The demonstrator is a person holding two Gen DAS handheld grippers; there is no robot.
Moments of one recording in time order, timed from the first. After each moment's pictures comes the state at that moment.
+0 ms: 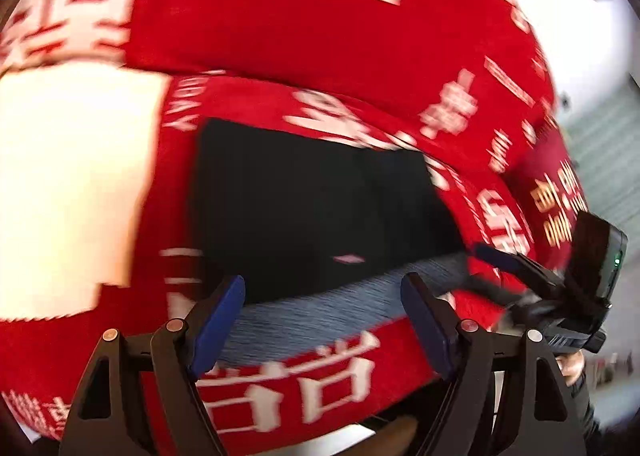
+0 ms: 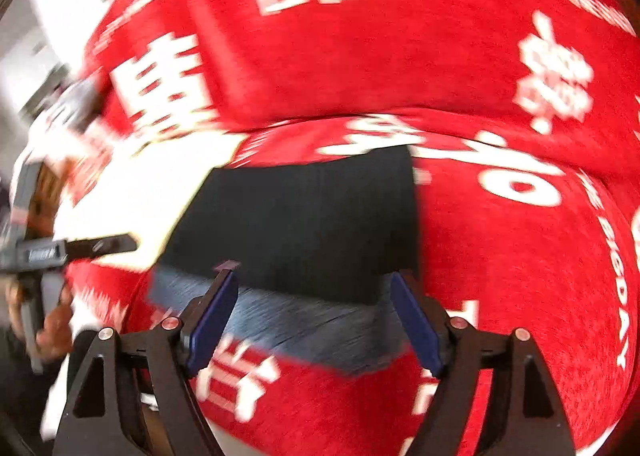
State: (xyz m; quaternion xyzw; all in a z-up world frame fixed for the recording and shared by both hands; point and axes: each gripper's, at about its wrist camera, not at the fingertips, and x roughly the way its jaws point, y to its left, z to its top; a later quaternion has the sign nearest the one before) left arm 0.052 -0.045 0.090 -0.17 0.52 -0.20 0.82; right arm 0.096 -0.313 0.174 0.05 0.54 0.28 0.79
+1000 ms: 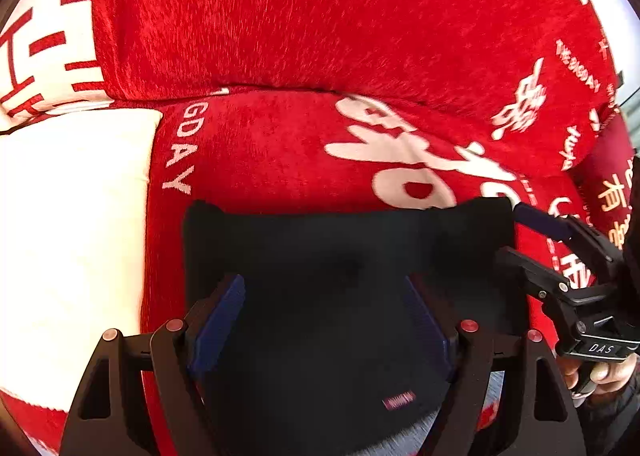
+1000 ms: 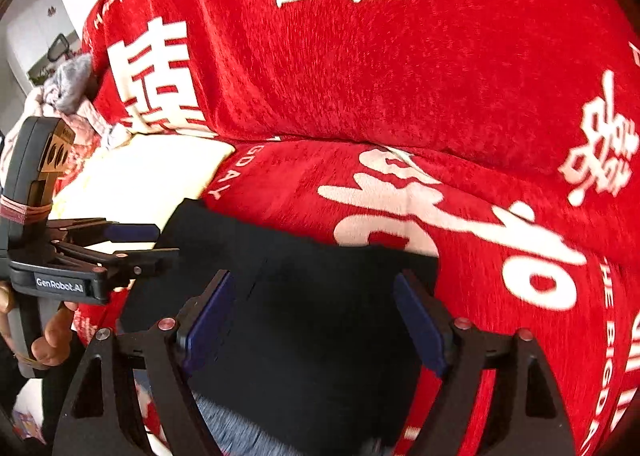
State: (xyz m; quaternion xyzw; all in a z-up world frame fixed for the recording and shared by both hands) left arm 0.182 -0.068 0.055 -0.09 0.57 -0.10 0.81; right arm 0.221 -0.287 0.128 0.00 0.56 0.27 0.79
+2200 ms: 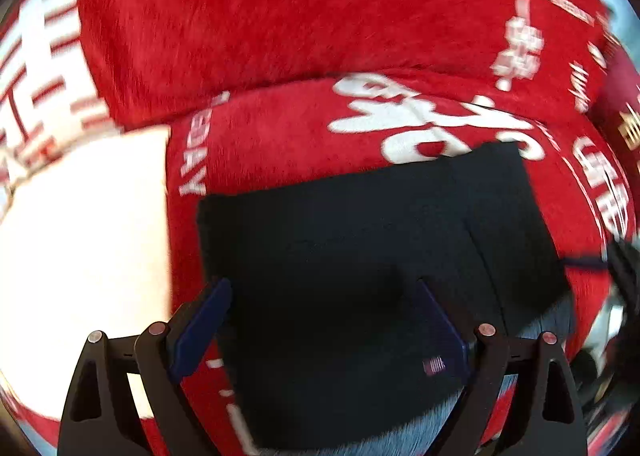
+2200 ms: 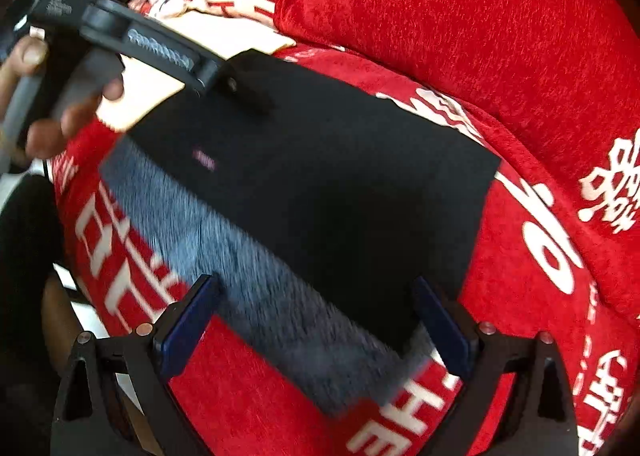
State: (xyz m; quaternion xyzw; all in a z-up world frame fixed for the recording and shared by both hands) left arm 0.145 -0.084 0.065 0.04 0.55 -0.11 0.83; right arm 0.106 -0.296 0.117 -0.17 0.56 0.35 0.73
